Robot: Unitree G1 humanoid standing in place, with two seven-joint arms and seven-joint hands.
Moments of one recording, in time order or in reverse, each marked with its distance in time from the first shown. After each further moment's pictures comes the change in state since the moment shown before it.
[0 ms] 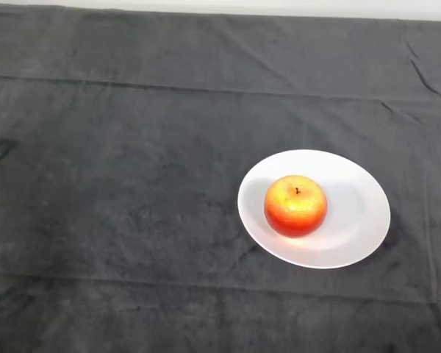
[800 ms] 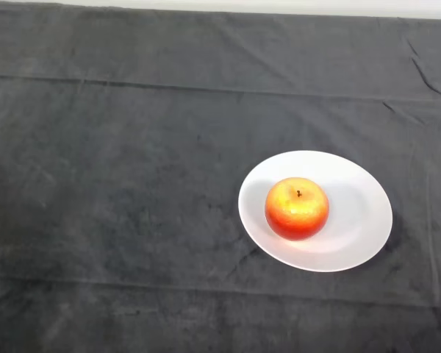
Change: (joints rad) left arm -0.015 -0.085 0.087 0.109 0.135 -0.087 0.077; right arm 0.000 0.000 0.000 0.000 0.000 0.000 0.000
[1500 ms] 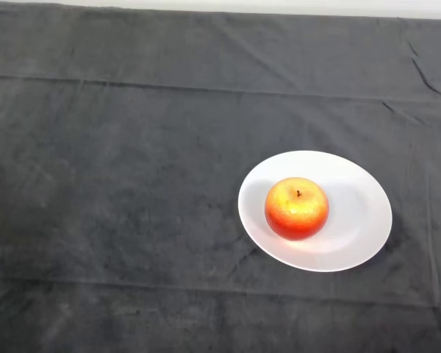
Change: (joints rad) left arm -0.001 -0.012 0.028 0.020 0.001 -0.005 -0.037; right arm 0.000 0.000 0.000 0.000 0.000 0.000 0.000
